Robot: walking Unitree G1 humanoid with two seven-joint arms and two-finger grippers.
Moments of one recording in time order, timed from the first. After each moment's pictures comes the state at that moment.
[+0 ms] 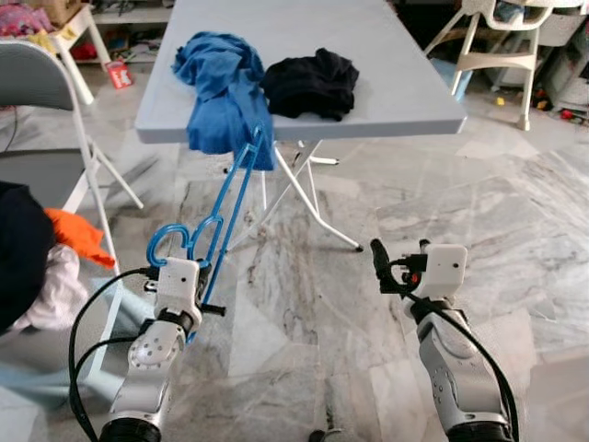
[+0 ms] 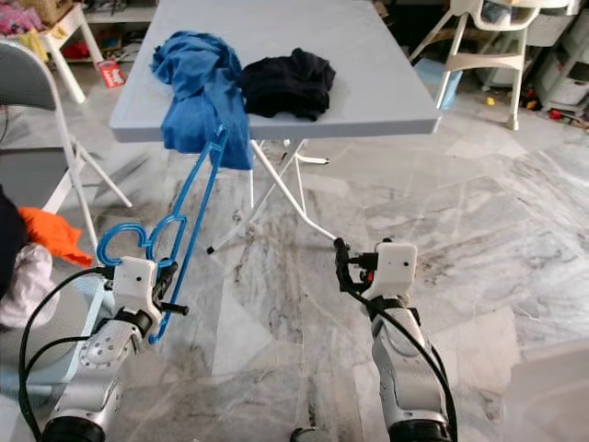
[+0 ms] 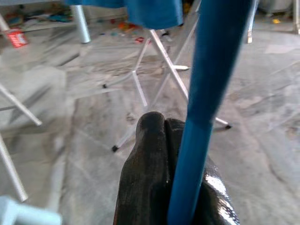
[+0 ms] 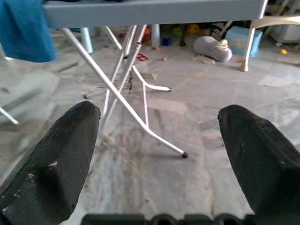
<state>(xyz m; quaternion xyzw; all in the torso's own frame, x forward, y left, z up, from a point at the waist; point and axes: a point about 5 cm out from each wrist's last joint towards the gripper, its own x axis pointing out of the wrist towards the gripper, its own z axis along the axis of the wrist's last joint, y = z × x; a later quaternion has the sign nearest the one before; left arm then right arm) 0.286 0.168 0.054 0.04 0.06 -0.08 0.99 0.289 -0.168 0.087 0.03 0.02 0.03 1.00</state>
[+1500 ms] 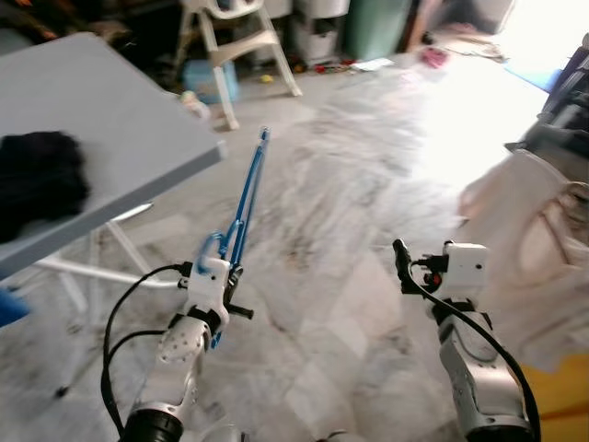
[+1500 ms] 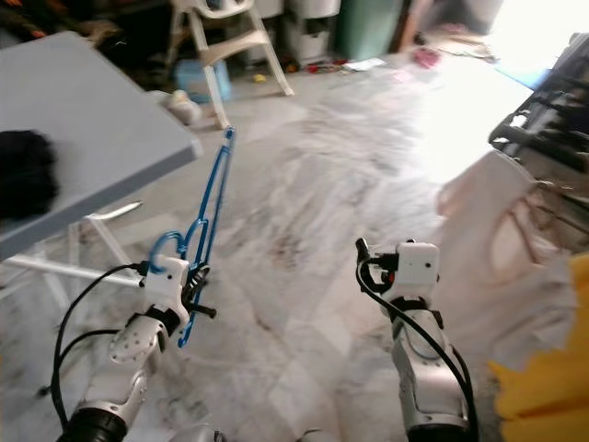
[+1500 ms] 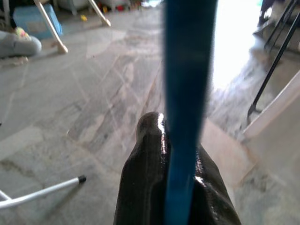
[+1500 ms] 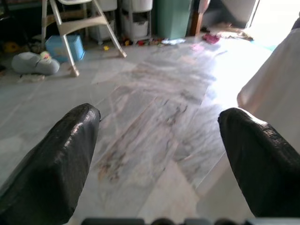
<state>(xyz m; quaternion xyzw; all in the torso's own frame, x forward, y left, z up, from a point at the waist) 0.293 0.159 0.050 0.04 0.09 -0.11 0.99 0.288 -0.167 0.092 0.02 0.01 0.03 1.00</state>
